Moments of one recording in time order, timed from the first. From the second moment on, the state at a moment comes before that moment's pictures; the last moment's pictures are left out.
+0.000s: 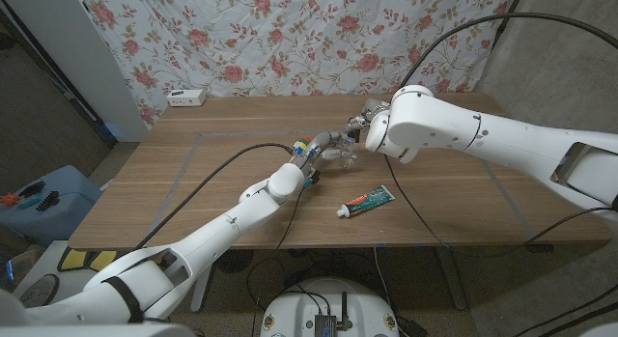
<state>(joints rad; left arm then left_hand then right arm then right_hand) 0.65 0.36 0.76 -1.30 -0.04 -0.15 0.16 1.13 -0.02 0.36 -0.22 0.25 0.62 -0.03 0.46 0.21 0.62 -0.07 0.49 0.38 0.72 -0.05 0.23 0.30 0.19 -0.04 0.18 0.16 -0.03 -0.70 -1.24 -2.11 0.94 -1.40 -0.97 0.80 -0.01 0.20 -0.17 0.27 0.73 -0.03 0.24 0.23 0.82 -0.05 0.42 0.28 0.63 -0.06 0.23 0.20 0.54 0.16 0.19 0.17</state>
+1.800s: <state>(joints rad) 0.65 0.36 0.75 -1.29 -0.05 -0.16 0.15 1.13 -0.02 0.36 -0.22 0.25 0.62 -0.03 0.46 0.21 0.62 -0.07 0.49 0.38 0.72 -0.05 0.22 0.29 0.19 -0.04 0.18 0.16 -0.04 -0.67 -1.27 -2.07 0.88 -1.40 -1.00 0.90 0.01 0.21 -0.17 0.31 0.90 -0.10 0.34 0.26 0.97 -0.15 0.54 0.33 0.74 -0.08 0.29 0.27 0.56 0.12 0.19 0.17</state>
